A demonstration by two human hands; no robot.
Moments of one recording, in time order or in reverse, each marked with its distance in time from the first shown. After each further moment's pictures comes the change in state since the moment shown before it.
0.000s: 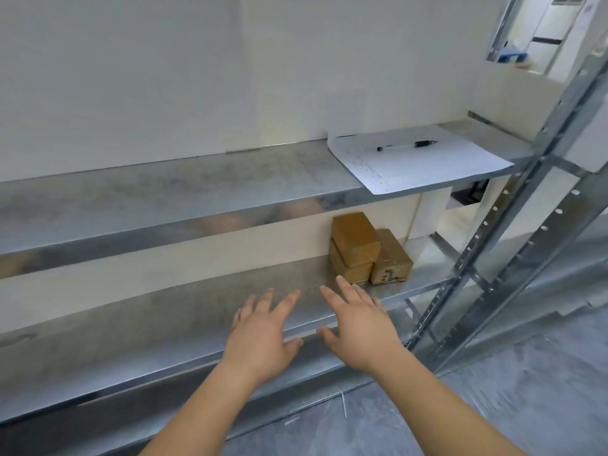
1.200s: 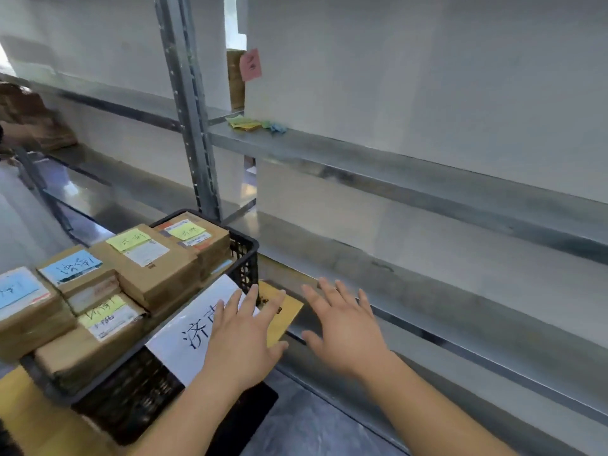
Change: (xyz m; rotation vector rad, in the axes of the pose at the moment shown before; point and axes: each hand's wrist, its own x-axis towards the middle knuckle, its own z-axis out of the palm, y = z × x) left_hand -0.549 -0.437 -0.065 0.030 0.326 -0.825; right_hand -0.177 -0.649 0.147 -0.182 -0.078 -0.906
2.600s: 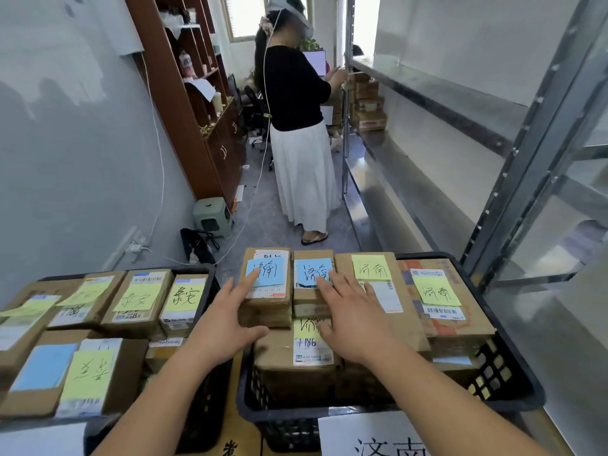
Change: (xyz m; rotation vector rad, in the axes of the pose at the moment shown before) left_hand -0.041 -0.303 -0.049 -0.424 0.344 -0.992; right_hand 0.303 -0.291 0.061 0.117 -0.184 -0.965
